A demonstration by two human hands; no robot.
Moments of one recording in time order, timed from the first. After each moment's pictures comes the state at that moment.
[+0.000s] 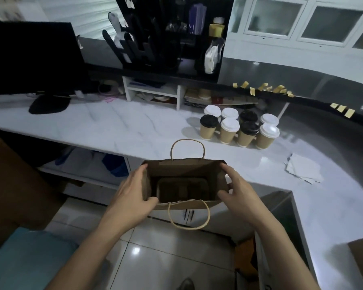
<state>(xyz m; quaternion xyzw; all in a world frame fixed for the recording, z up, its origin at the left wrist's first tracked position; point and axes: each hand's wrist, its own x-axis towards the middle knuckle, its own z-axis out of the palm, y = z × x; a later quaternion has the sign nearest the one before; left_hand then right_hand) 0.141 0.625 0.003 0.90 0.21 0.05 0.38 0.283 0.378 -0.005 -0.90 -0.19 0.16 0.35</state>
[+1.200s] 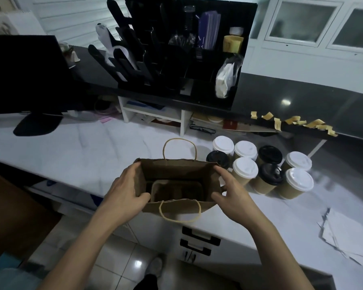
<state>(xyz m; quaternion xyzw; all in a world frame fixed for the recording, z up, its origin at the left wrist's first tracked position) 0.355 0.720 -0.006 0.90 0.25 0.06 0.35 0.504 0.472 -0.013 -0.87 -0.24 0.19 0.39</state>
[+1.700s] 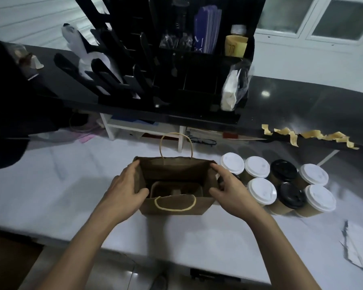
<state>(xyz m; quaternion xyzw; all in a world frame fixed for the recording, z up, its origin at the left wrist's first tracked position) 0.474 0.840 -0.013 0.91 0.21 -0.01 0.36 0.594 0.578 -0.006 -0.90 -0.17 0.19 0.36</state>
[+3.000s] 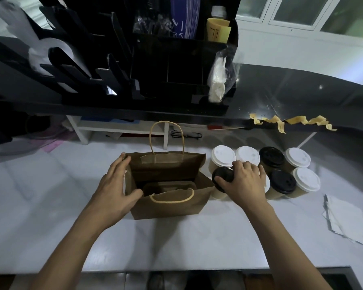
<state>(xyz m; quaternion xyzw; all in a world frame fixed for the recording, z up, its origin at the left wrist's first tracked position) 0.513 0.888 -0.046 0.91 0.10 0.01 0.41 0.631 0.571 -0.055 -1.00 -0.01 0.00 0.03</state>
